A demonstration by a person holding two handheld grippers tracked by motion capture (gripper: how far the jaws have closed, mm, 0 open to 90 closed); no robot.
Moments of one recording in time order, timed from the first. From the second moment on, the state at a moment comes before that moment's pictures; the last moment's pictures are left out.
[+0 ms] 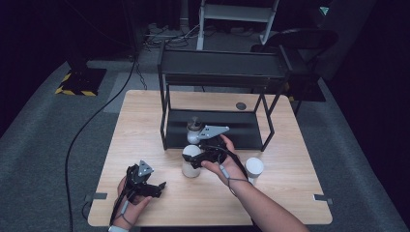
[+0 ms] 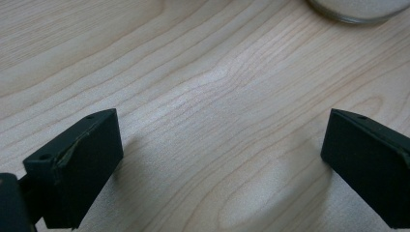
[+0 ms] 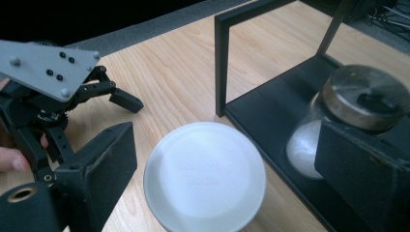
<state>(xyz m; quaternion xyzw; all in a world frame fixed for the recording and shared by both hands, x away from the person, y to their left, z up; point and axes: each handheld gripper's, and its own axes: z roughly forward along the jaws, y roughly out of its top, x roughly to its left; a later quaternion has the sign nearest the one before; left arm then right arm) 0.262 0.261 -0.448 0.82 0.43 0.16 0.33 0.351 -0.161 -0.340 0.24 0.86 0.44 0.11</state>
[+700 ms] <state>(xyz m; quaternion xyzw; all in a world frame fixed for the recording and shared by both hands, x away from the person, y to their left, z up) 0.262 0.261 -0.448 0.82 0.43 0.16 0.33 0.354 -0.148 -0.364 0.23 0.88 0.41 0.10</state>
